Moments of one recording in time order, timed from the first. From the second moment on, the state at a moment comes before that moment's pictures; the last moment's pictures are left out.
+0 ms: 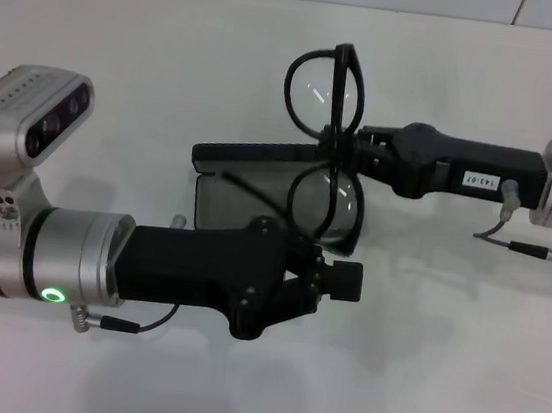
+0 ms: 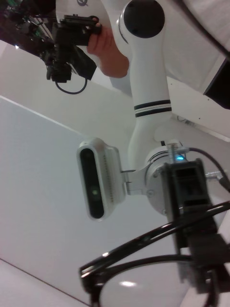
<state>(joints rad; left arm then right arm) -0.55 -2.09 0.91 0.28 1.71 1.86 -1.21 0.77 2.03 -1.22 -0.35 -1.37 -1.50 1.55</state>
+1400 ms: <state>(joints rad) -0.59 -2.09 0.91 0.28 1.69 1.84 -1.22 0.74 2.03 -1.36 -0.36 -1.33 -1.55 1.55</state>
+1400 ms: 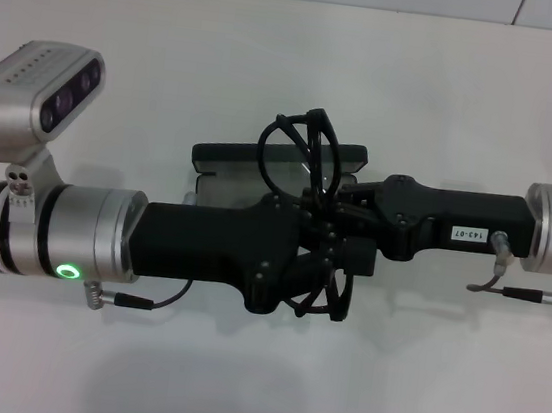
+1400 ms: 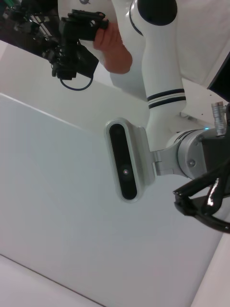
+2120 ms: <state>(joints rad) -0.56 -2.05 0.90 0.29 1.64 1.87 -1.23 0.71 2.01 -1.32 -0.39 -1.32 -1.51 1.51</state>
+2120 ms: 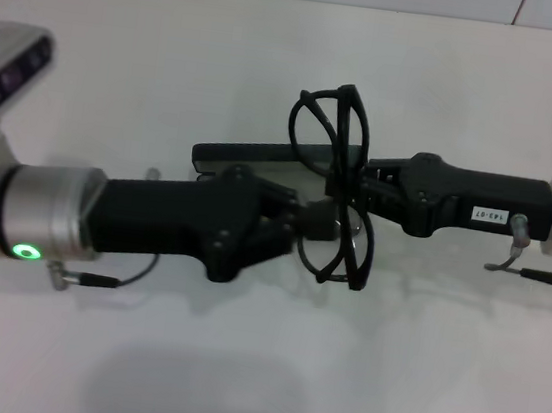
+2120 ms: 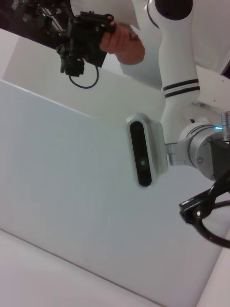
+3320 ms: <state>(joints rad) -0.33 -1.95 0.79 0.51 1.60 1.79 -1.40 0.86 2.03 -1.64 -1.26 -2.25 -1.41 1.95</state>
